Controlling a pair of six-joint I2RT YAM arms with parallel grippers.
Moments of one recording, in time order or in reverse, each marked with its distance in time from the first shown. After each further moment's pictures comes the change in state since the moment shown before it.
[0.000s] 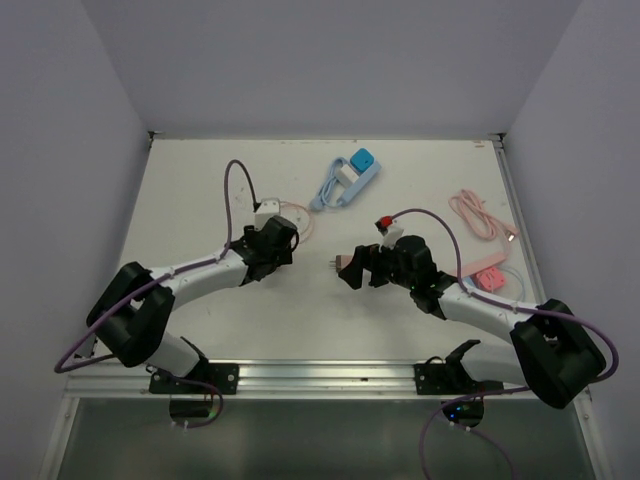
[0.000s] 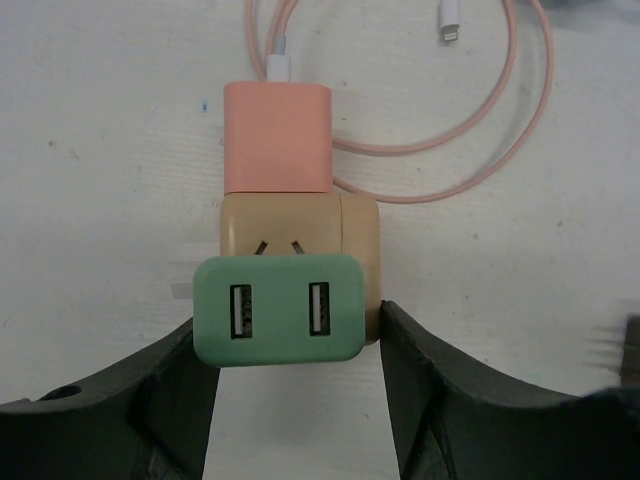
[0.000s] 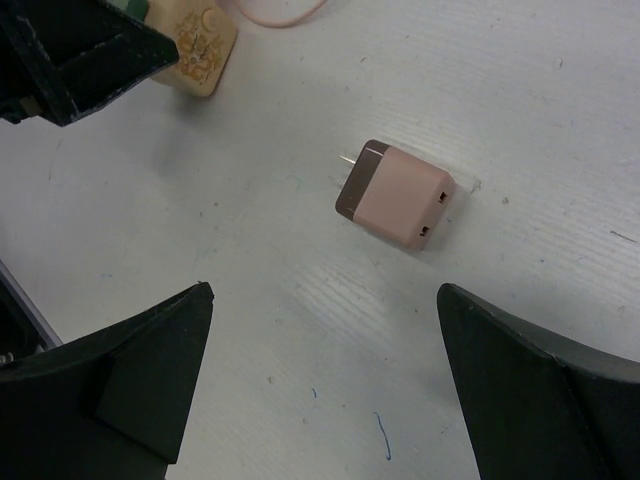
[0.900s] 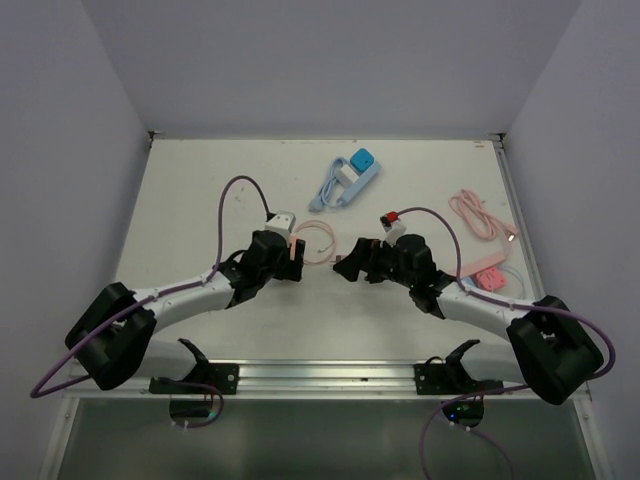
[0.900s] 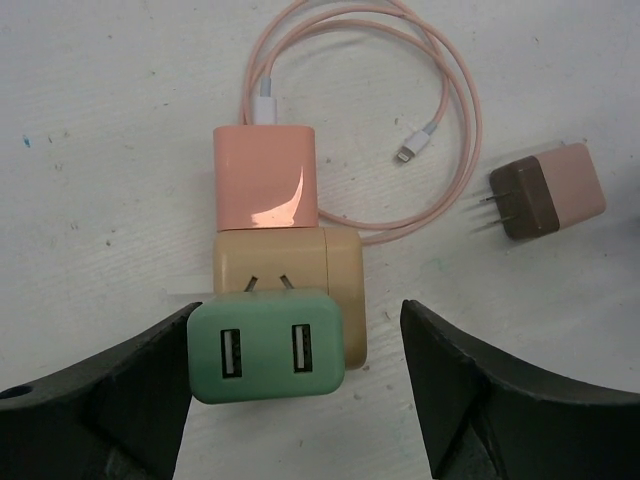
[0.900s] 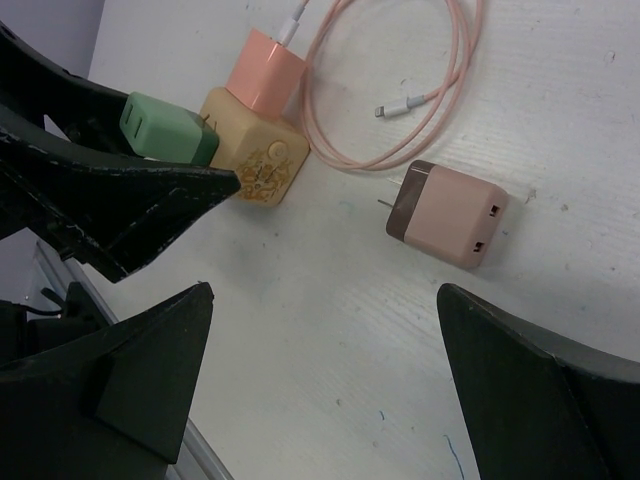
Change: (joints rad) left arm -0.037 -0.188 -0.240 0.315 0.319 0.302; right arm 0.000 0.022 0.000 0.086 -0.024 0.206
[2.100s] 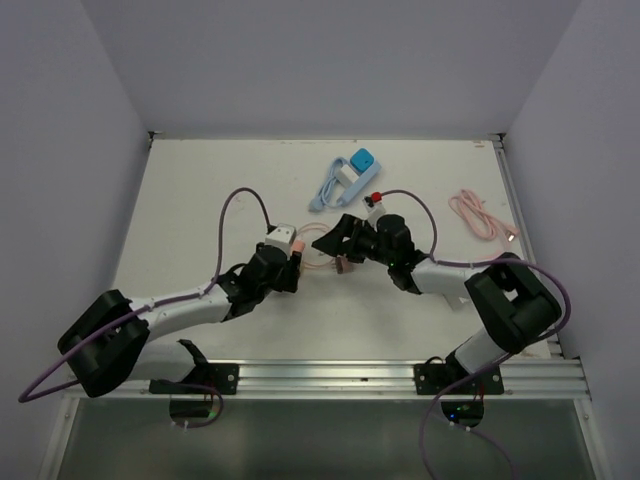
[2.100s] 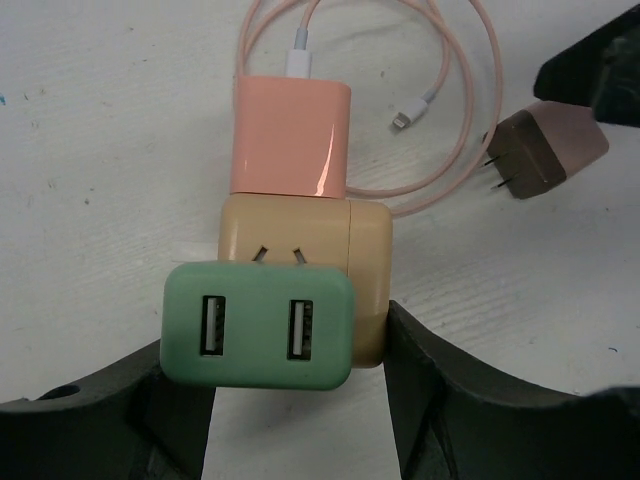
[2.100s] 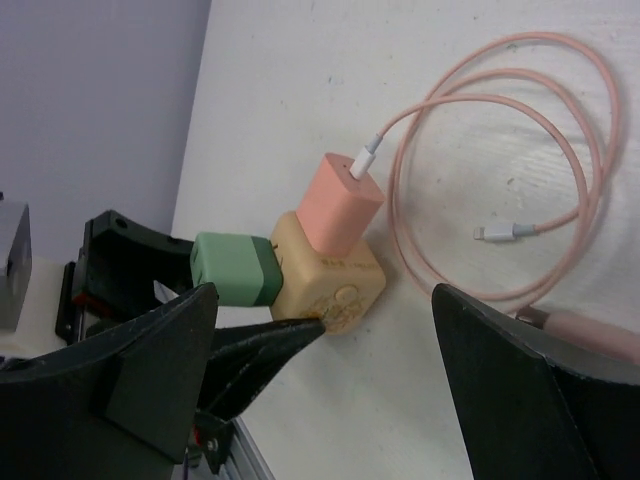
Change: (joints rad) left arm -0.077 -0.037 -0.078 0.029 -0.077 -0.024; right arm 0.004 0.291 0.176 0.206 -0.079 0.197
